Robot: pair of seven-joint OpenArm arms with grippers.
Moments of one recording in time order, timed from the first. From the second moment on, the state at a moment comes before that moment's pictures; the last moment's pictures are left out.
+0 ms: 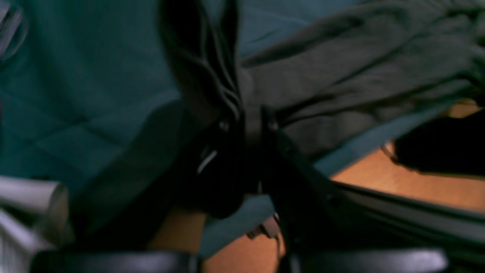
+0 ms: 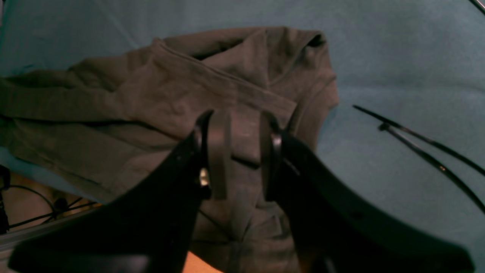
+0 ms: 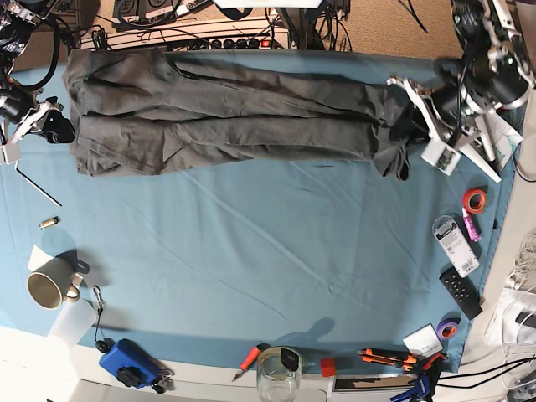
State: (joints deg) left arm 21.4 -11.8 -21.9 128.8 -50.7 -33.8 75.2; right arm -17.3 31.4 48.5 91.6 68.0 38.7 -79.0
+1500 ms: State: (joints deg) left arm 7.4 2.5 31.2 113.6 -17.1 -26.9 59.9; right arm -17.3 31.4 48.5 91.6 65.7 38.8 -79.0
